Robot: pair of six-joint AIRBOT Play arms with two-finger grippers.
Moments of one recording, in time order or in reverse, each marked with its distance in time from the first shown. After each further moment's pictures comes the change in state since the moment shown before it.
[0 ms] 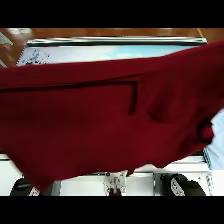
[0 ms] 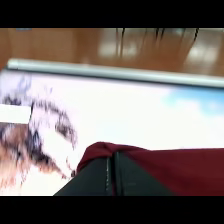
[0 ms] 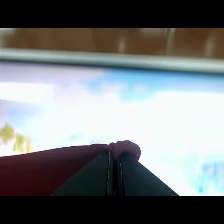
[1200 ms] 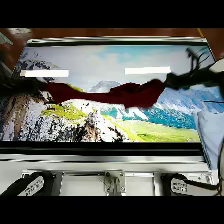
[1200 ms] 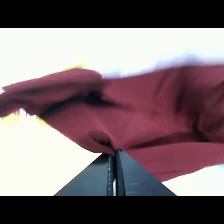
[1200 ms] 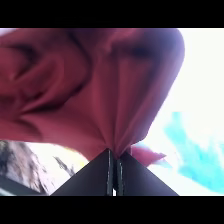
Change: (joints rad) left arm 0.000 -0.529 -0.328 -0.504 0.317 0.316; right arm 0.000 -0.502 -0.489 0.288 -0.244 -0.197
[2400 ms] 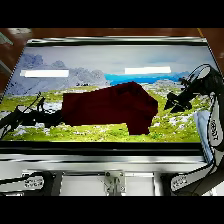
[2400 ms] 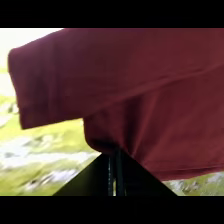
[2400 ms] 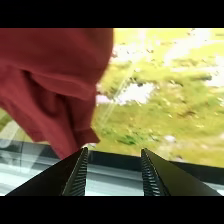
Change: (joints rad) left arm 0.005 -0.391 -0.389 -0.011 0.103 -0.042; right arm -0.058 -0.349 0.024 -0.282 0.380 0.234
